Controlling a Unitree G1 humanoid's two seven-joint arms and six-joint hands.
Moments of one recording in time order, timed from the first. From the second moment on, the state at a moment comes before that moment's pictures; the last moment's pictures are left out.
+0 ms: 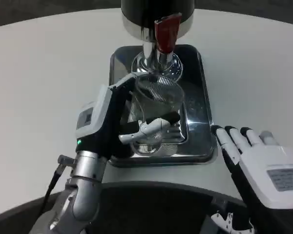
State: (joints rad) left arm -0.72 0.24 -0.19 0.89 0.60 -0.65 0.56; right arm 0.22 -0.05 0.19 -0.91 -1.48 0.08 0.61
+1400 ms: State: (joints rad) left arm -0.83 0.23 -0.30 1.07 0.62 -0.61 0.71; right arm 0.33 -0.01 0.16 -0.95 -1.43 0.04 0.58
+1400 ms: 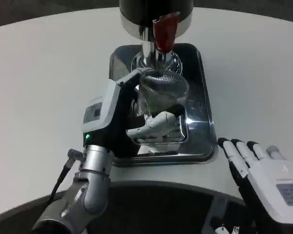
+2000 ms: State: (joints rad) left arm -0.84 0.26 -0.33 1.09 0.63 -0.61 0.72; right arm 0.32 -0.01 0.15 -0.95 -1.41 0.04 0.57
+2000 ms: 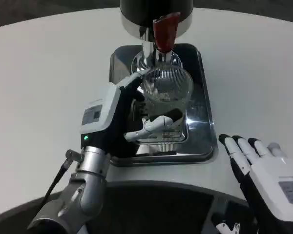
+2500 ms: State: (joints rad) left arm -0.74 0.35 -0.28 0.99 0.60 -0.64 0.71; right arm 0.29 -0.01 0.15 -0.91 -1.41 0.04 0.57
